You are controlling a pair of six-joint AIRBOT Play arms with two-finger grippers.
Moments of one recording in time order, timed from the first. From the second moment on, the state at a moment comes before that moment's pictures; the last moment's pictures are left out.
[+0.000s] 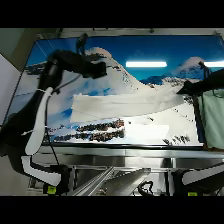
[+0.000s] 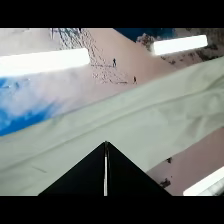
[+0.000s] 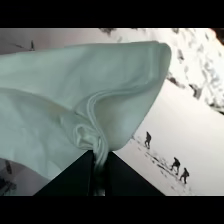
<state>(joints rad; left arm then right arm) -0.33 -1.67 1.68 -2.11 1.05 1.55 -0.35 -1.73 1.55 2.22 -1.37 -2.01</state>
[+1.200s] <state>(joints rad) -0.62 -1.97 2.03 -2.21 1.20 1.48 -0.22 -1.34 1.69 2.26 -1.64 -1.81</state>
